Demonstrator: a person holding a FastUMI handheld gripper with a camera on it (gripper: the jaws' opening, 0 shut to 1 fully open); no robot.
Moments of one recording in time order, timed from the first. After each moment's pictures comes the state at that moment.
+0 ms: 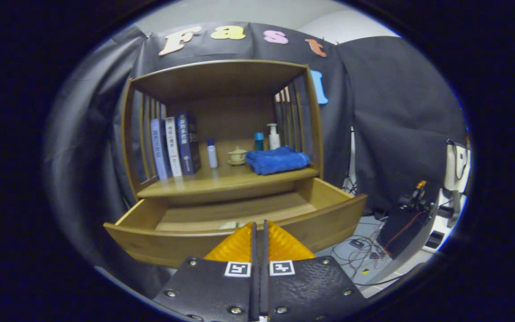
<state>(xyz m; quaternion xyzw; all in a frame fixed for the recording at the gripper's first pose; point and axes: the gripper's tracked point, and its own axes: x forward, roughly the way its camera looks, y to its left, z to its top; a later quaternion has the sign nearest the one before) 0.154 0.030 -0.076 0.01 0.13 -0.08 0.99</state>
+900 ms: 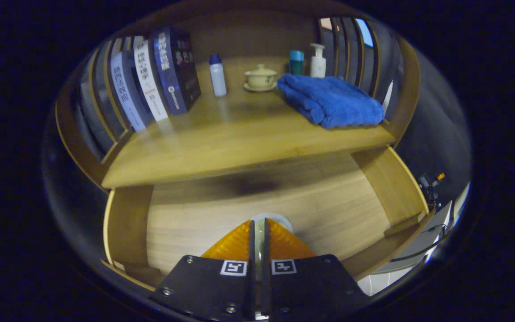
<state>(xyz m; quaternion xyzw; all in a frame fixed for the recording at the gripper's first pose) 0.287 0.106 -0.187 -0.02 0.47 -0.05 0.88</state>
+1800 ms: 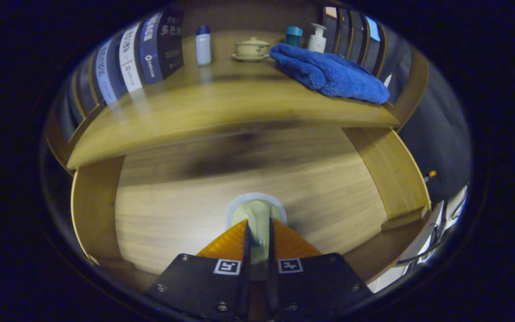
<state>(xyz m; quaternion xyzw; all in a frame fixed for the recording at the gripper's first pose) 0.279 0.083 -0.210 -0.05 0.50 -0.09 0.86</state>
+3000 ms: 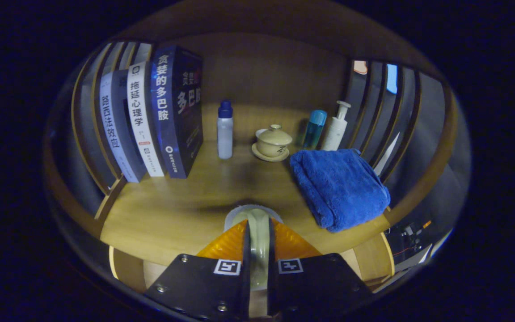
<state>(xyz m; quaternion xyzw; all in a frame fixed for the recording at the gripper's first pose) 0.436 0.120 -0.095 -0.08 0.33 -0.05 0.94</state>
